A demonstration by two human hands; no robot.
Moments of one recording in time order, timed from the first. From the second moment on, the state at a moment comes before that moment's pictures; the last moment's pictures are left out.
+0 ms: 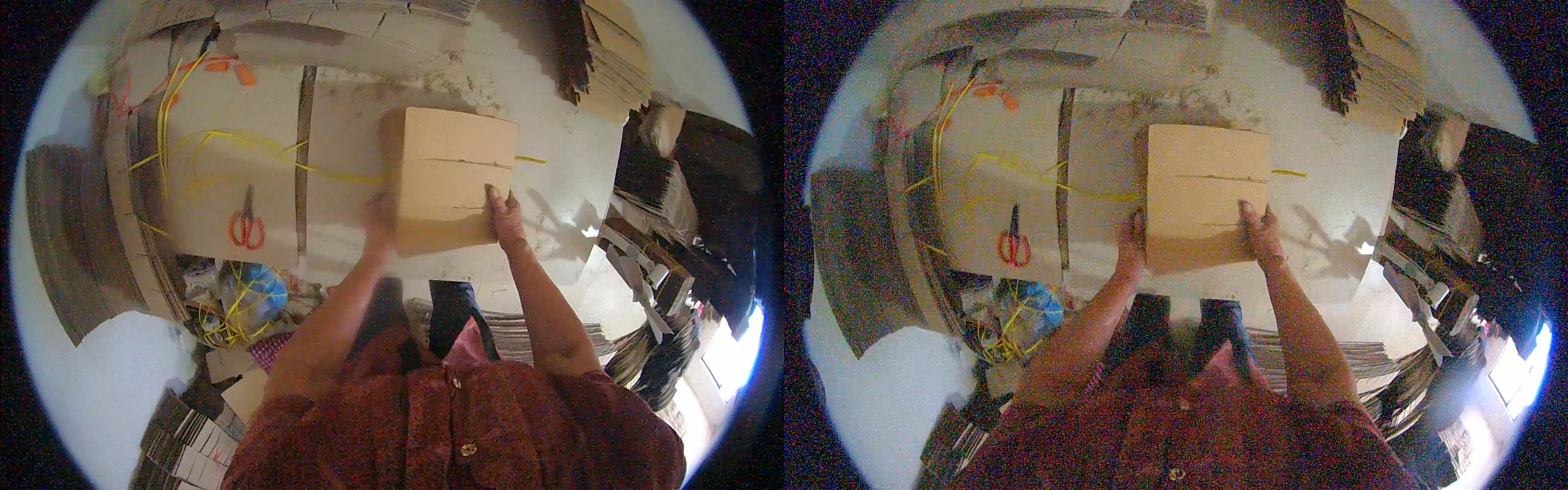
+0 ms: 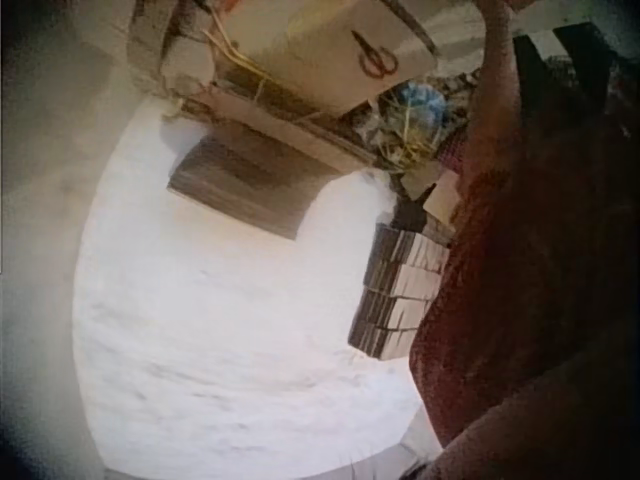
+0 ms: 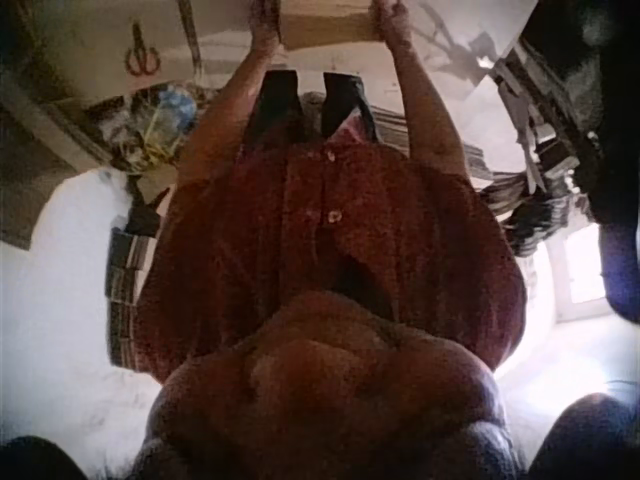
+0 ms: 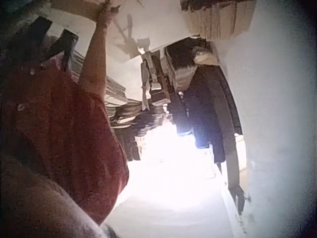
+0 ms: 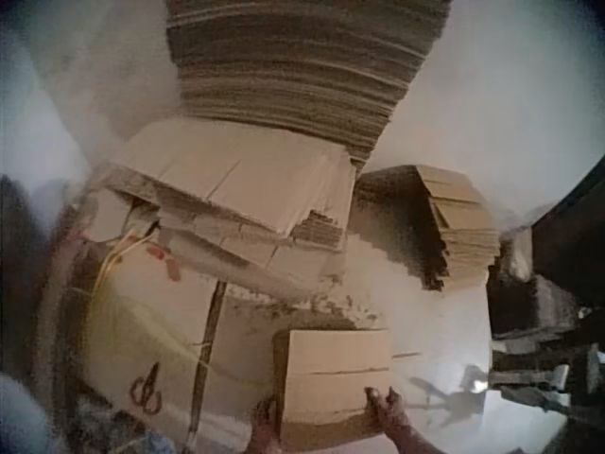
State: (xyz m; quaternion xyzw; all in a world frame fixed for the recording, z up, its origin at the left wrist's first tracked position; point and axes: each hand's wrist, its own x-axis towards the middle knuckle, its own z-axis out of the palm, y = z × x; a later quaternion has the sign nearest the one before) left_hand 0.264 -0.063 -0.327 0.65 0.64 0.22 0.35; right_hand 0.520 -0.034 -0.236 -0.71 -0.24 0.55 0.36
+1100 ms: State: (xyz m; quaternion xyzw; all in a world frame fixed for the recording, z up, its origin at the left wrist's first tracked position) left_hand 0.146 -0.037 -0.259 0.22 0.56 0.32 0.73; right_hand 0.439 -0.023 -0.256 -0.70 -0.42 0.53 0.24
